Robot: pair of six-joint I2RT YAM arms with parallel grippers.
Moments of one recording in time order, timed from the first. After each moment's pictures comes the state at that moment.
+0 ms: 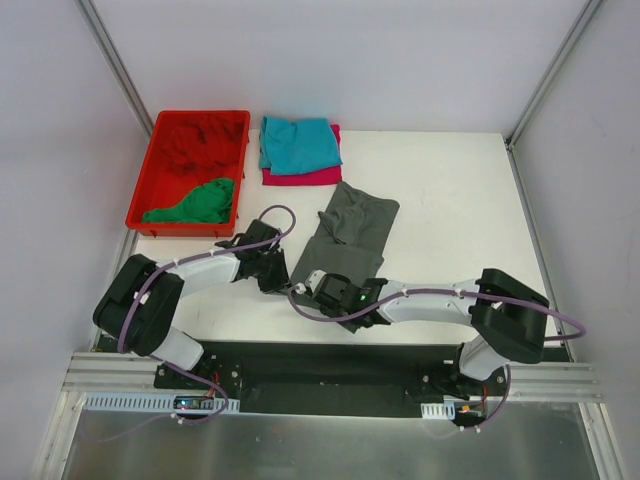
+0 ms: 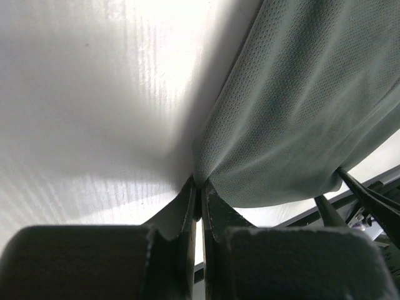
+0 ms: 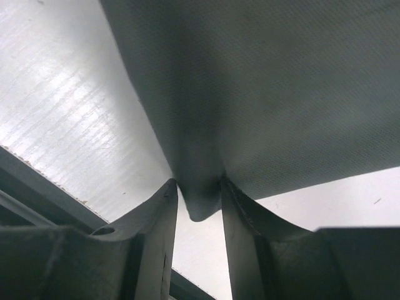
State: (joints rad) left arm -0.52 1.50 0.68 -0.29 0.32 -0.74; right arm 1.21 1.58 0.87 -0.51 0.26 0.10
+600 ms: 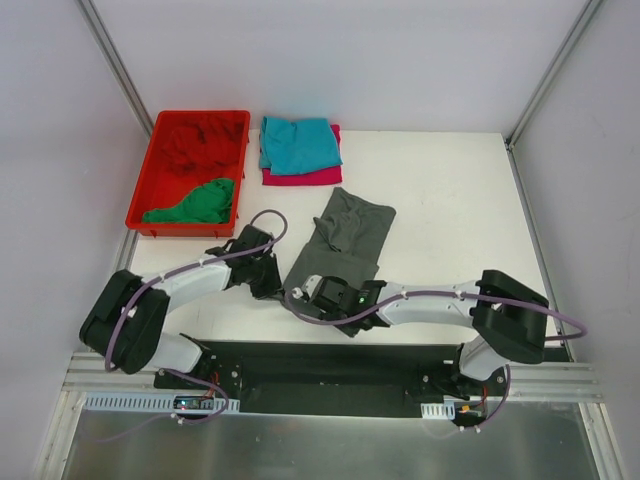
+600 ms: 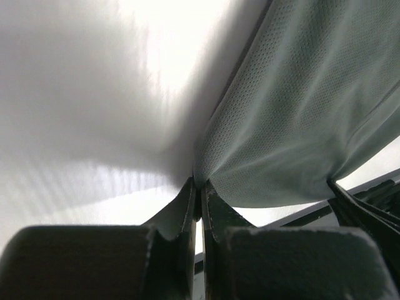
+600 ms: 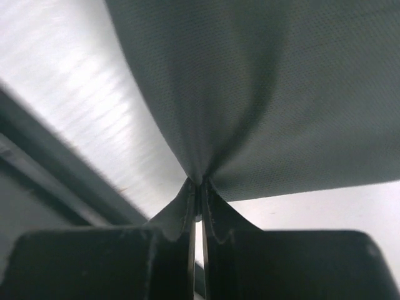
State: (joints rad) left arm -0.51 1.42 0.63 -0.34 0.30 -0.74; right arm 1.23 1.59 0.88 -0.53 0.23 0.13
